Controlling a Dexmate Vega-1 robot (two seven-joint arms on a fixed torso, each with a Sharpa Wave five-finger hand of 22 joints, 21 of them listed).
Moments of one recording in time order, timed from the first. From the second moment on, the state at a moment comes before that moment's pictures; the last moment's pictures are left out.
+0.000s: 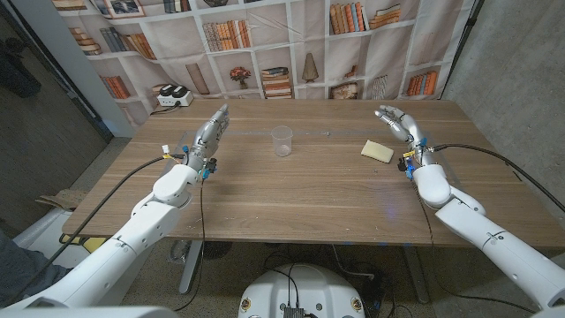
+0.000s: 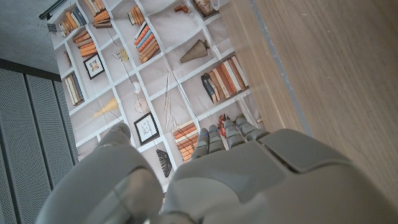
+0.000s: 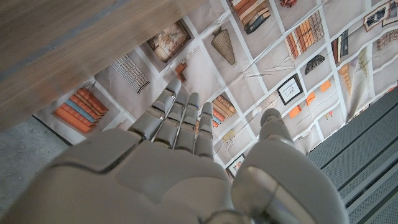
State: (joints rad) left arm 1.04 0.66 0.29 -1.62 -0.58 -0.25 0.11; left_hand 0.41 -0.08 0.29 0.08 0.29 0.00 0.06 0.22 0.18 0.01 0.01 0.23 0.18 -0.01 0.02 0.20 0.17 -0.06 -0.03 0.22 0.18; right arm -0.98 -0.71 -0.35 -1.50 -0.03 0.29 -0.46; right_hand 0.46 0.03 0.34 -0.18 0.21 0.39 -0.02 0.23 0.19 0.43 0.01 0.27 0.18 0.36 -0.04 0.20 0.18 0.42 -0.04 0.31 0.18
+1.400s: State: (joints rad) left arm 1.09 0.69 0.27 -1.67 -0.58 -0.23 0.13; left_hand 0.41 -0.06 0.28 0.09 0.29 0.03 0.06 0.22 0.18 0.03 0.00 0.23 0.19 0.00 0.01 0.20 0.18 -0.06 -0.03 0.21 0.18; right arm -1.00 -0.84 -0.43 -1.73 -0.29 -0.20 -0.51; right_hand 0.64 0.02 0.41 -0.18 0.21 0.46 -0.06 0.24 0.19 0.48 -0.04 0.28 0.19 0.26 -0.04 0.17 0.17 0.31 -0.04 0.22 0.18
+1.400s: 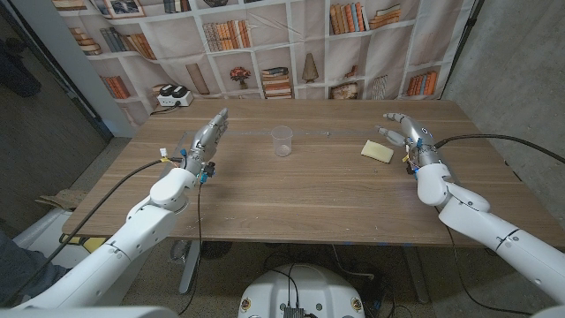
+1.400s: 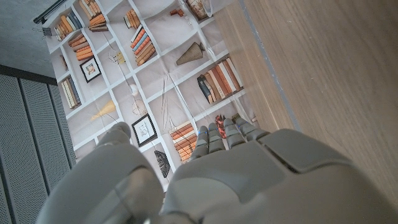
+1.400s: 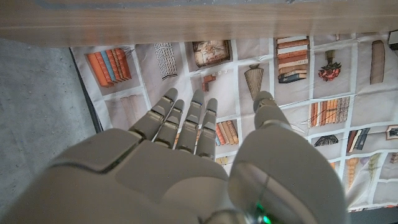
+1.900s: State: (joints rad) left arm 1.10 0.69 0.26 -1.68 -0.58 -0.24 0.14; left_hand 0.41 -0.06 0.28 0.09 0.28 0.04 0.06 0.22 0.18 0.04 0.01 0.23 0.19 0.00 0.02 0.20 0.18 -0.06 -0.03 0.21 0.18; right arm -0.95 -0.87 -0.49 -1.75 -0.37 -0.32 -0.44; right_hand 0.68 0.01 0.43 -0.18 0.21 0.47 -0.07 0.24 0.19 0.50 -0.05 0.28 0.19 0.26 -0.04 0.18 0.17 0.30 -0.04 0.21 0.18
